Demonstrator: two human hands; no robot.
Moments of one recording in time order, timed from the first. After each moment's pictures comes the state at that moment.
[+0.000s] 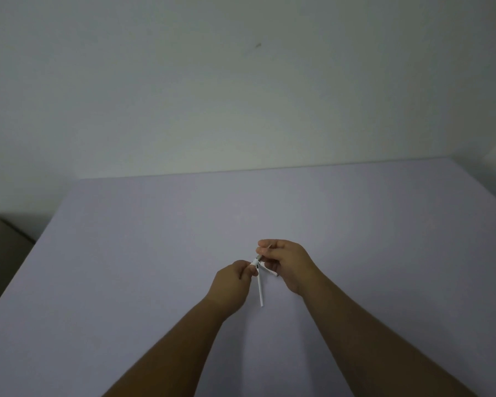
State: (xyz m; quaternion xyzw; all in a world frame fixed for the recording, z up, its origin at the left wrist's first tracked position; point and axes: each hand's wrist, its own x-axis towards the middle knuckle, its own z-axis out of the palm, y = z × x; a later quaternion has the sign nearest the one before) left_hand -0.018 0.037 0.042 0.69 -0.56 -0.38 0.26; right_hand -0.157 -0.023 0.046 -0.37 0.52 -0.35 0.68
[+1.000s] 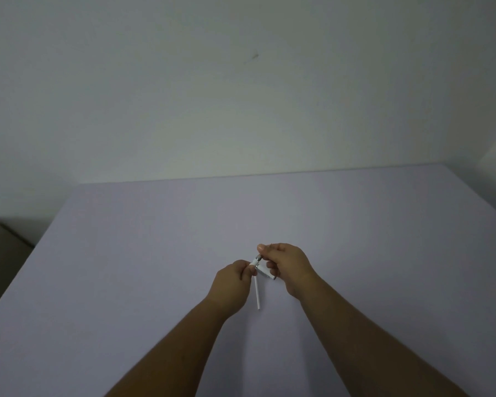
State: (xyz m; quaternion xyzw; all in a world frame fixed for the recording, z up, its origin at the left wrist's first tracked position) left_hand -0.024 0.034 0.047 0.69 -0.59 -0.34 0.25; right_hand -0.160 -0.016 0.056 -0.39 0.57 -0.35 0.63
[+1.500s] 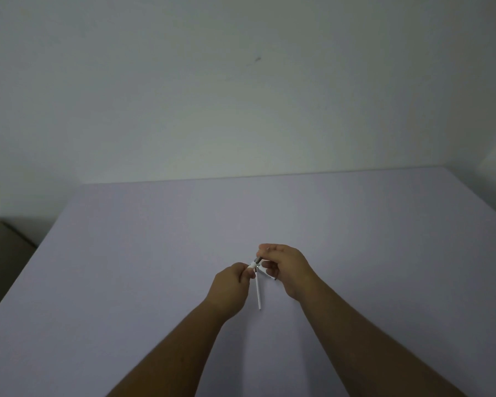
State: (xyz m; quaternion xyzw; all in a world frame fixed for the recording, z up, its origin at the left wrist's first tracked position) left_hand -0.019 0.040 0.045 0.69 -0.59 -0.34 0.25; right_hand -0.157 -0.011 0.060 -0.37 0.54 -0.36 0.67
